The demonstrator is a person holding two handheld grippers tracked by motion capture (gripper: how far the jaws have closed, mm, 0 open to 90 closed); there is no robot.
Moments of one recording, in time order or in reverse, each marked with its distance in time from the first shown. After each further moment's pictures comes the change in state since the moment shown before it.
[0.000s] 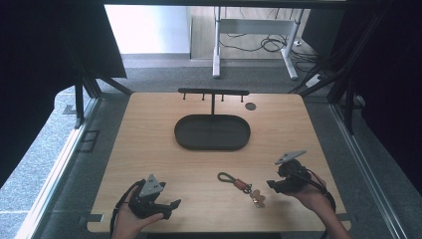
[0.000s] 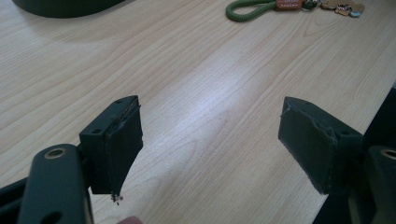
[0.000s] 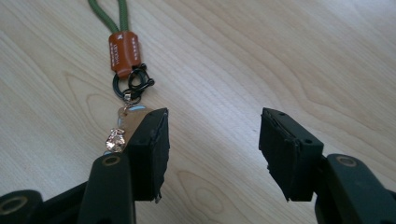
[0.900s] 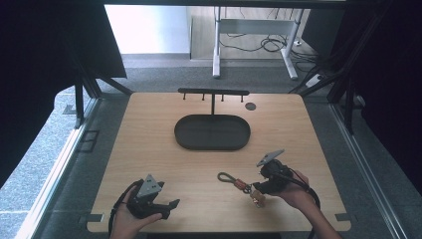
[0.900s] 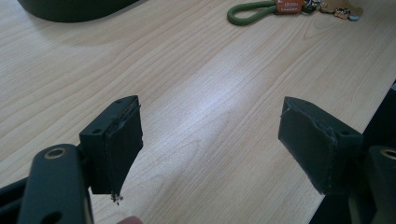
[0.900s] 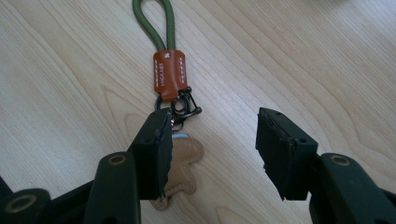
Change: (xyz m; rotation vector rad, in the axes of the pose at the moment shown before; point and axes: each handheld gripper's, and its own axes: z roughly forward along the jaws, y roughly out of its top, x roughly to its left) left arm -0.001 0.001 -0.006 -0.008 0.006 0.006; right arm 0.030 0.028 0.018 0.051 0.044 -0.101
